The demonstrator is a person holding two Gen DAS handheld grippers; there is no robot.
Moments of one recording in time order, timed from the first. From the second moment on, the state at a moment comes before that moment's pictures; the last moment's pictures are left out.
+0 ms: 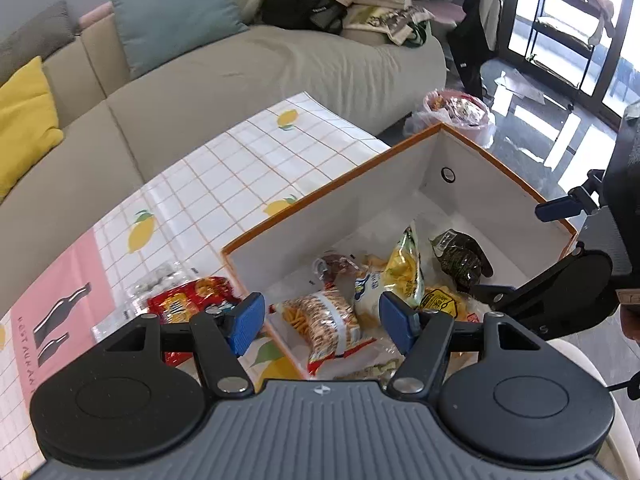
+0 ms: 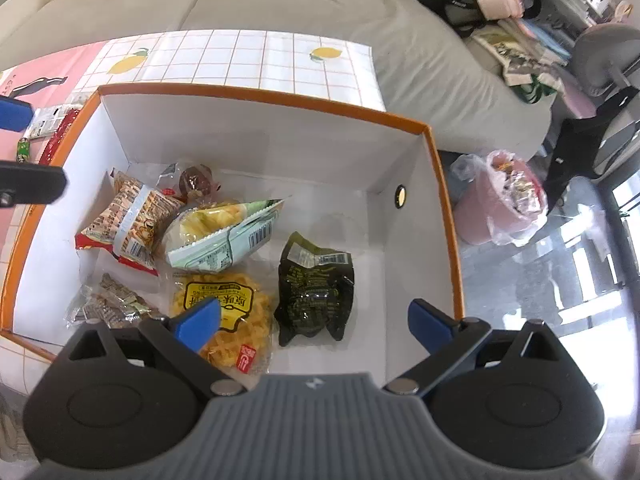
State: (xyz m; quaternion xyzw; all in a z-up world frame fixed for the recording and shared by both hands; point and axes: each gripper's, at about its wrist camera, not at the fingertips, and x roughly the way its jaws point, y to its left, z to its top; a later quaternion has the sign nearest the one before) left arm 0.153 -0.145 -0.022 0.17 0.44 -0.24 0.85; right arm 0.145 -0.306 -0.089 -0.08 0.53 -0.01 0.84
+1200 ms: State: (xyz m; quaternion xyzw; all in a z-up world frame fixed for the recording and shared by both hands) left arm 0.152 0.059 -0.054 0.03 0.44 -0.16 0.88; right arm 0.139 -0.113 -0.051 -0.10 0.38 0.13 0.91
